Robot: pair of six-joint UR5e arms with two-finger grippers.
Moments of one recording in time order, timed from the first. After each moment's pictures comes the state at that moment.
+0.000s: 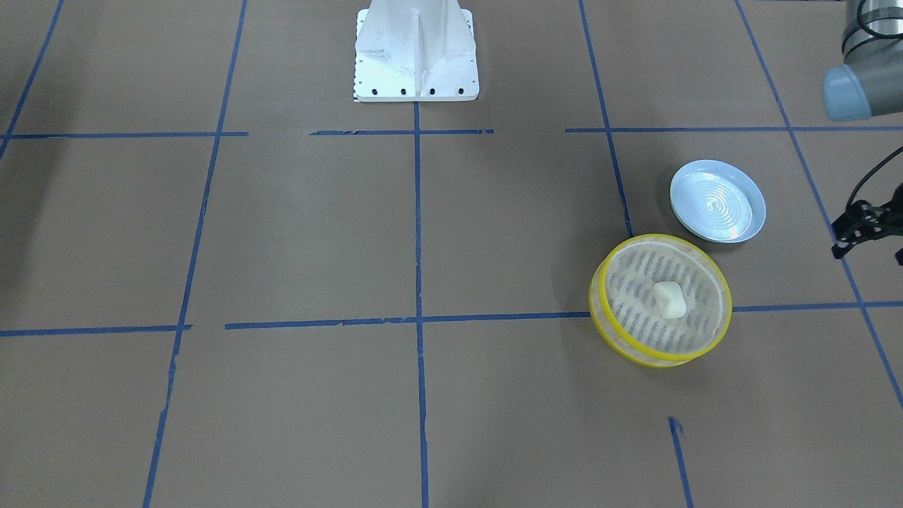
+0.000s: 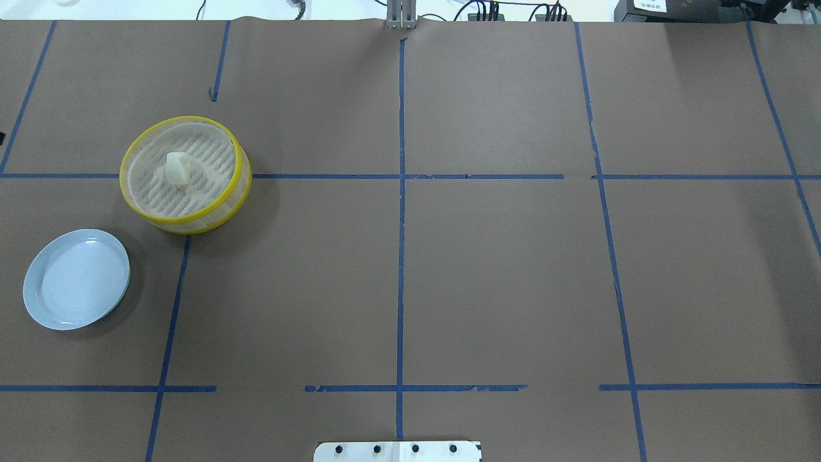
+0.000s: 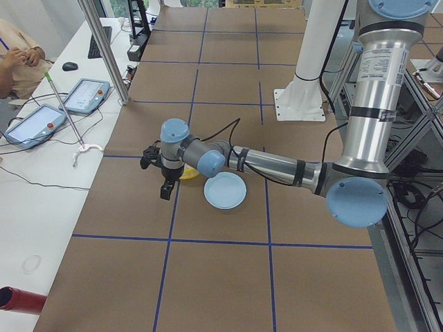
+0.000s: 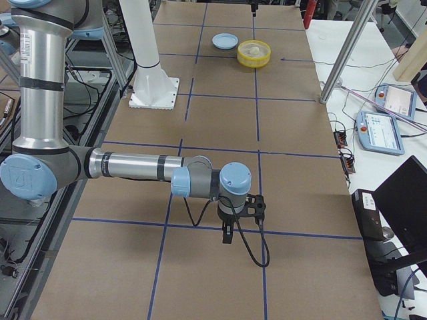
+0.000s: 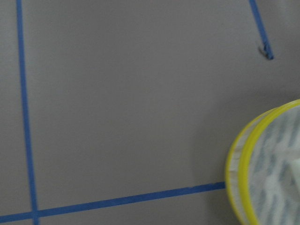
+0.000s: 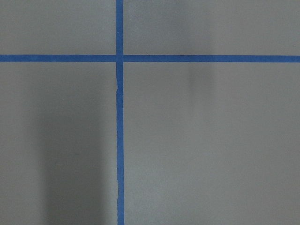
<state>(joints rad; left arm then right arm) -1.34 -1.63 -1.64 -1.87 -2.21 -0.21 1.57 -1.68 1.65 -1.57 2.29 0.01</state>
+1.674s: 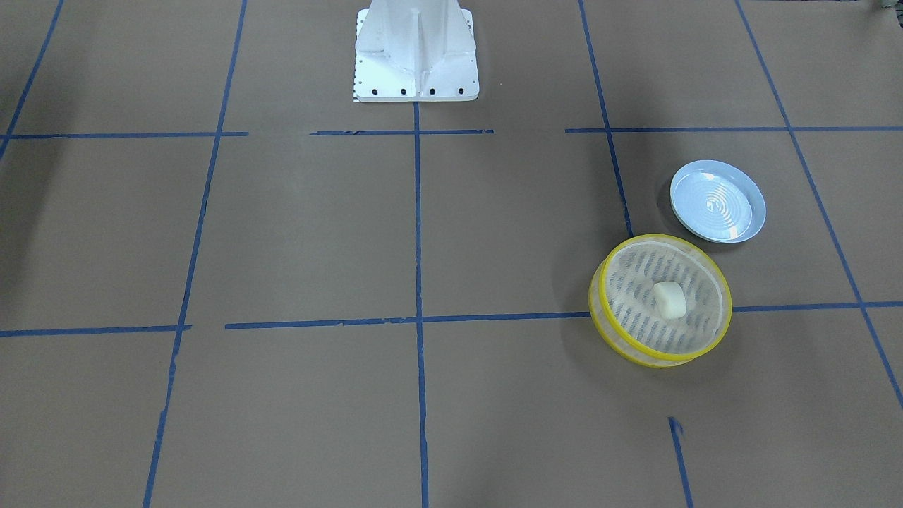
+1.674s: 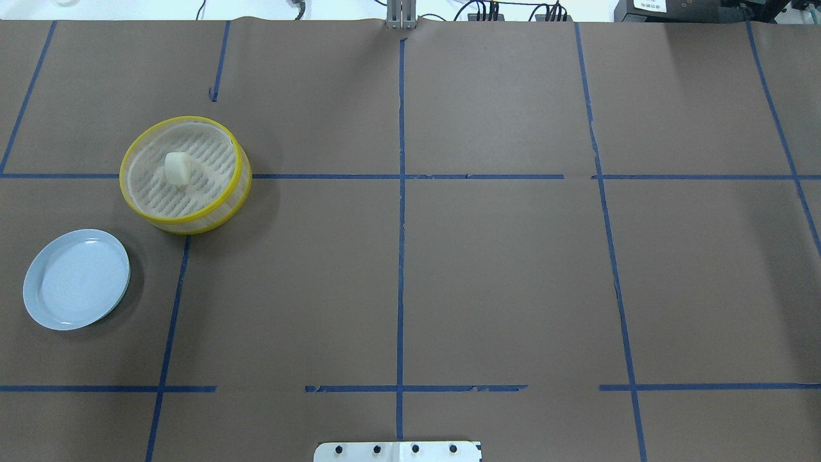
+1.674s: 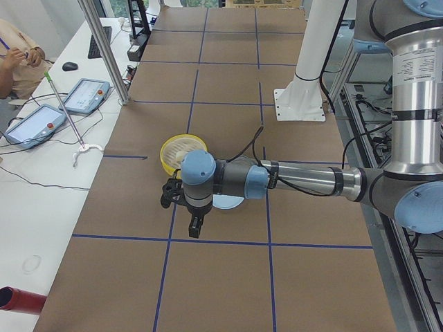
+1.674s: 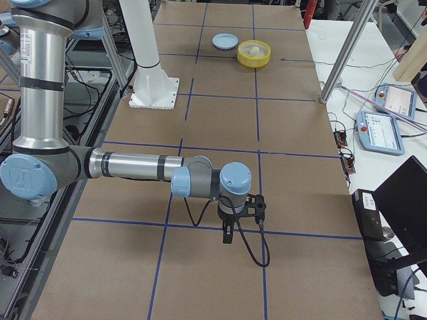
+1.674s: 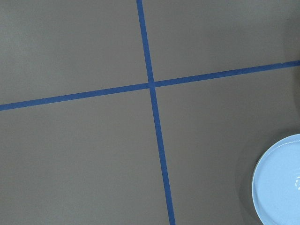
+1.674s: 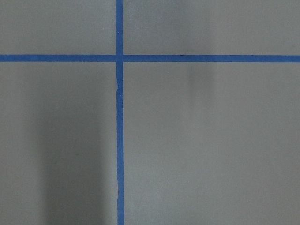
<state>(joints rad) -1.58 -1.45 -1.79 -1.58 -2.38 0.10 1.57 -1.68 1.65 -1.57 2.29 0.01</state>
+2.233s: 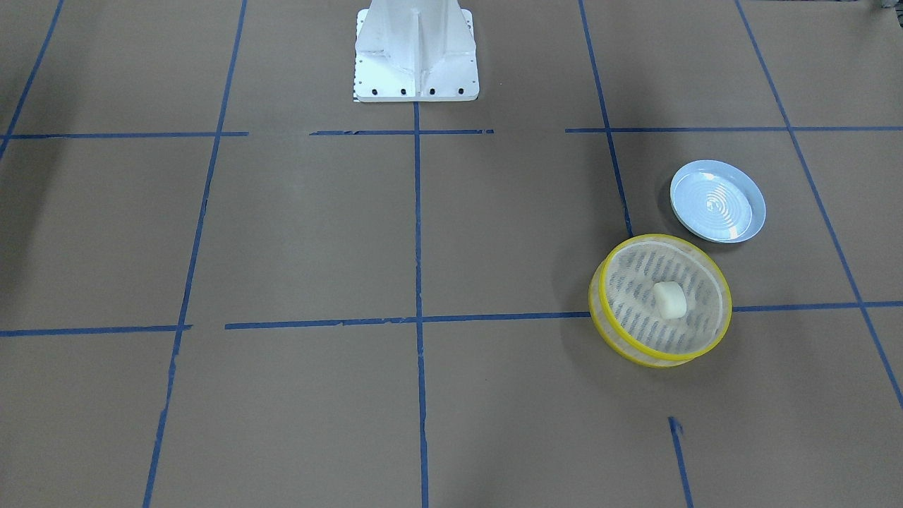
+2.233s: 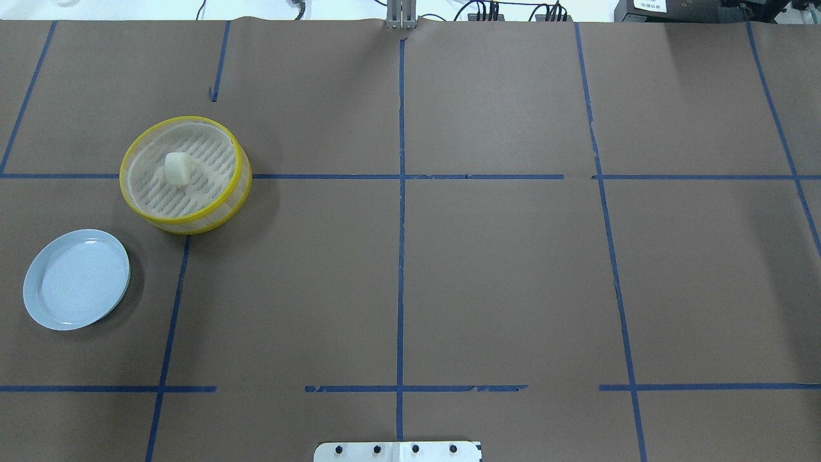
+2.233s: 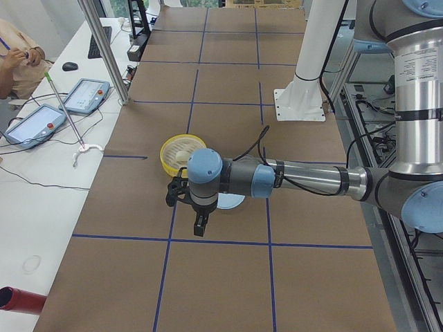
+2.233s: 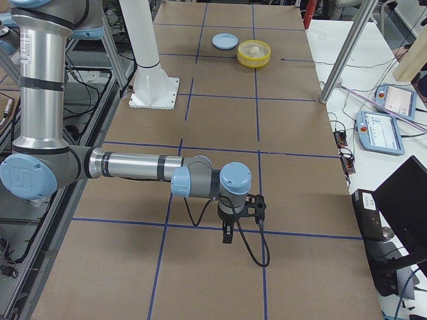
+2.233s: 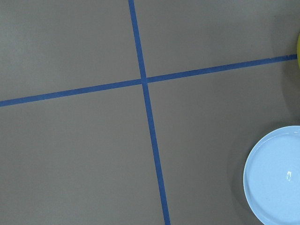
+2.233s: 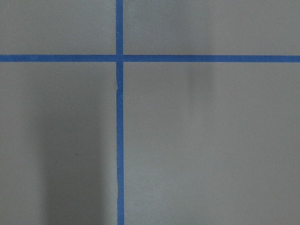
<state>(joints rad) -1.58 -1.44 -1.80 -1.58 -2.38 0.09 1.57 -1.68 1.65 -1.57 2.29 0.01</state>
